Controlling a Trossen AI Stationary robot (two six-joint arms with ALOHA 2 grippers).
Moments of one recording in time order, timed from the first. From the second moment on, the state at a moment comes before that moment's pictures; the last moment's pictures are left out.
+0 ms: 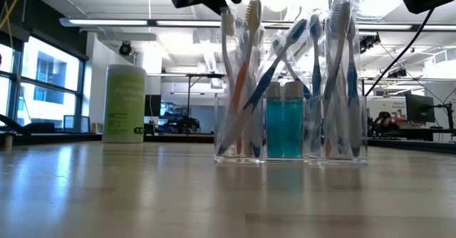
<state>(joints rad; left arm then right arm) -0.21 1.76 1.73 -0.94 -0.15 -0.64 0.80 1.66 1.00 -0.14 0.23 0.27</state>
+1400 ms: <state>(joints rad) -0.47 1.55 1.78 -1.40 -0.87 -0.43 0.79 1.01 0.99 -0.79 0.52 0.30</state>
